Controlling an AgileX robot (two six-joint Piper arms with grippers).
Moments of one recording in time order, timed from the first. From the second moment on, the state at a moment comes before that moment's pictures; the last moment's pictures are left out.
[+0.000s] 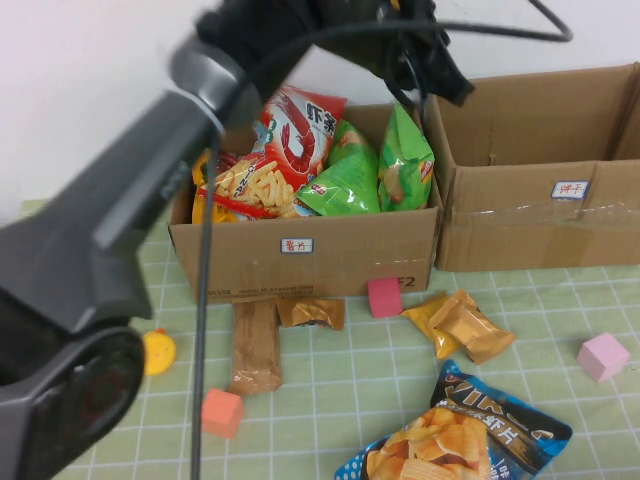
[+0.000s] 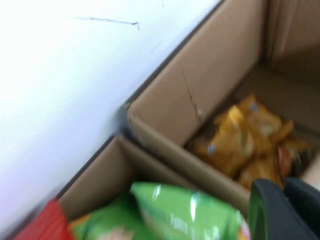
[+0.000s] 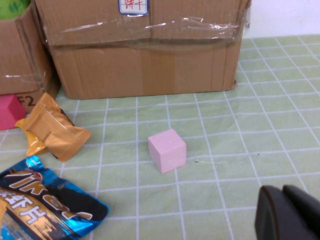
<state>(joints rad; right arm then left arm) 0.04 -0.01 0.02 -0.11 0.42 0.15 -0.59 2.24 -2.46 -0.13 0.90 0.32</state>
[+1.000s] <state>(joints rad) 0.04 -0.01 0.02 -0.11 0.42 0.15 -0.70 1.60 -1.87 0.02 1.14 0.28</state>
